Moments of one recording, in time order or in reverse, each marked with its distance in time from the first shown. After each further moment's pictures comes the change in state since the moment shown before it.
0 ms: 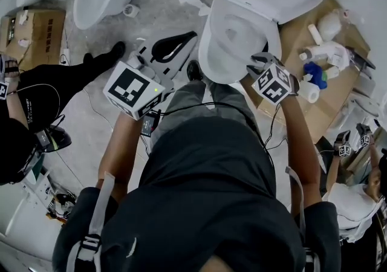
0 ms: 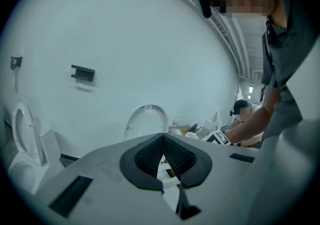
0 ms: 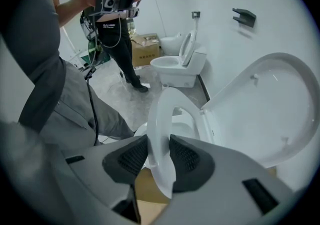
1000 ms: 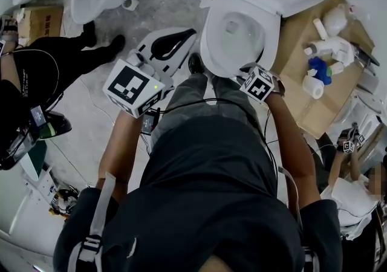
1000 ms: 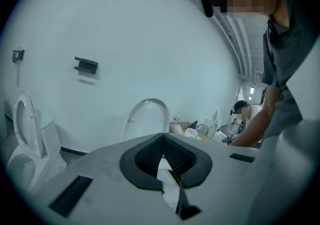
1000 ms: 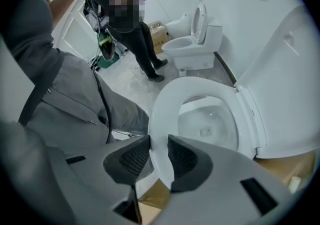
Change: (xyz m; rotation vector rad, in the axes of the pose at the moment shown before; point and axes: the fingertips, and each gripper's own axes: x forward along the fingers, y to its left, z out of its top) left arm -0.002 0.008 -0.029 -0.036 0.050 0.003; right arm 0.083 0.089 -0.036 0.085 0.113 0.253
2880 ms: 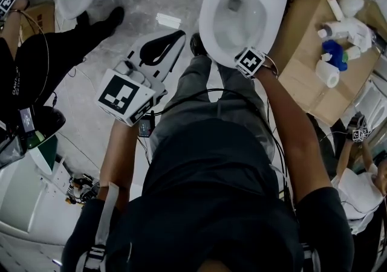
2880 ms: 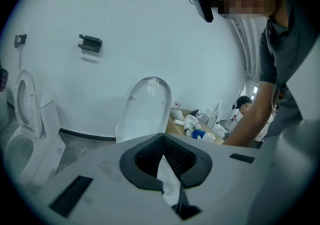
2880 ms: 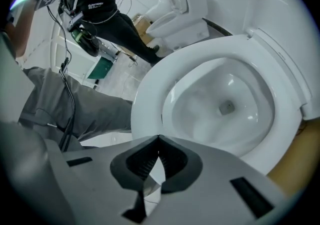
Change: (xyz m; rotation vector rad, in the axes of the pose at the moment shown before) left arm 0.025 0.002 -0.080 -0.079 0.136 0.015; right arm 0.139 -0.008 -0.046 0.249 0.065 0.176
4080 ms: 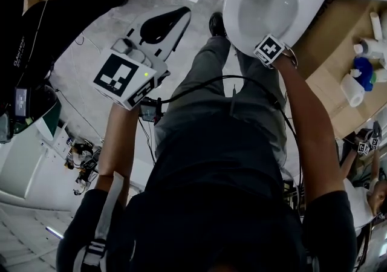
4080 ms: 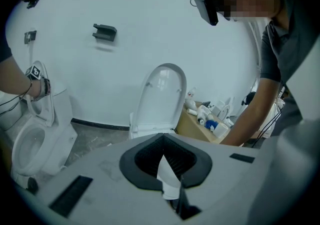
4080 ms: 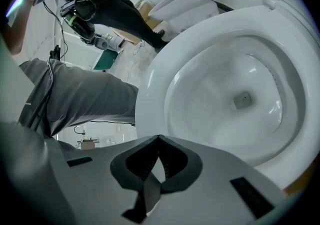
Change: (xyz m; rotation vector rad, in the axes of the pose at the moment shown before) left arm 0.002 0.060 -0.054 -0.041 0.070 0.097; right arm 0.077 -0.024 -0.012 -0.046 0.127 0.094
